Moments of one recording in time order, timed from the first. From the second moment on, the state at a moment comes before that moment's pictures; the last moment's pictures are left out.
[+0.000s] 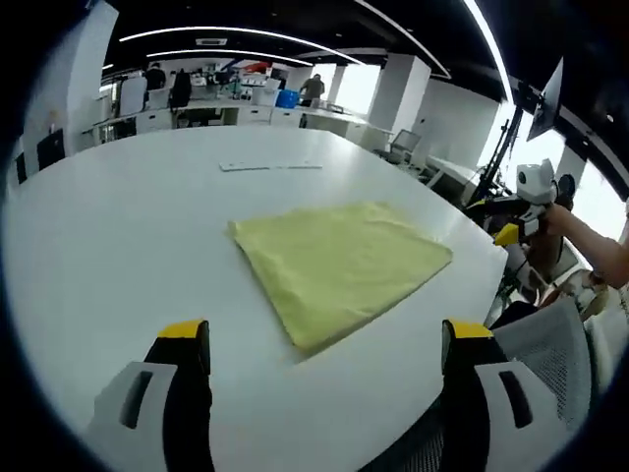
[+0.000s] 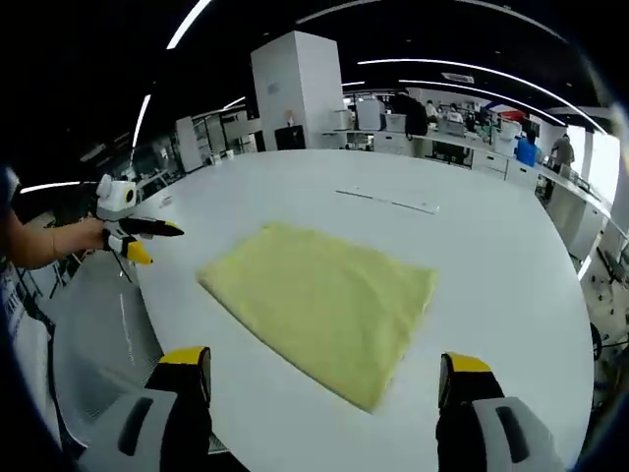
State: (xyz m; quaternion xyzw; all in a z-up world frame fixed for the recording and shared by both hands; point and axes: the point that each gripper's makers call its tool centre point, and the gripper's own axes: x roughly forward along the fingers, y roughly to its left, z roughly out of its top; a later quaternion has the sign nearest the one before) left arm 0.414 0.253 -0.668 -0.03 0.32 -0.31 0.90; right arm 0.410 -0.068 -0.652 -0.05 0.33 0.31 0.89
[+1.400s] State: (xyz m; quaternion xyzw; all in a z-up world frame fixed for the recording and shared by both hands) left arm 0.375 0.267 -0.654 0.02 0.33 -0.28 0.90; right arm 0.368 -0.097 -0.646 -0.07 0.34 0.25 0.90
